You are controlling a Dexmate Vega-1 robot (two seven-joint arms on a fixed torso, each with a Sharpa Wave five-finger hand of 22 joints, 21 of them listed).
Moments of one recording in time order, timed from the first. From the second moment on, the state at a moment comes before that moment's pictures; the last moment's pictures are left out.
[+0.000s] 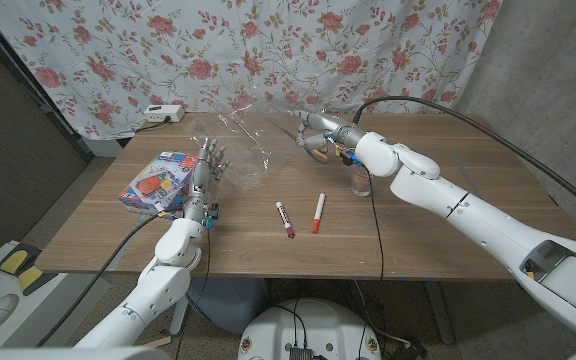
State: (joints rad) left arm 1.14 0.51 0.29 -1.52 -0.63 -0.48 0.11; left_hand 0.20 0.00 0.16 -0.12 0.20 -0.05 -0.09 0.18 0.18 0.09 0.03 0.22 0.20 -0.06 0.03 0.19 0.18 0.04 0.07 0.19 0.17; right arm -0.56 -0.60 -0.74 -1.74 -0.39 -0.11 0.12; right_hand 1.09 0.09 0.38 -0.17 0.65 0.01 0.01 0.21 0.20 0.55 -0.08 0.73 0.78 0.34 -0.04 0.31 0.41 0.29 0.13 0.19 0.17
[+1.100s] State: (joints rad) left arm 1.12 0.51 0.31 -1.52 -0.62 -0.47 0.10; left_hand 0.19 -0.02 0.15 -0.12 0.20 -0.02 -0.09 0.19 0.18 0.09 0.04 0.22 0.20 -0.06 0.03 0.19 0.18 0.03 0.08 0.19 0.17; right arm -0.59 -0.57 -0.62 -1.68 0.05 0.02 0.09; right_hand 1.11 0.09 0.36 -0.16 0.64 0.04 0.01 0.20 0.20 0.56 -0.08 0.72 0.75 0.35 -0.04 0.31 0.43 0.29 0.13 0.19 0.17
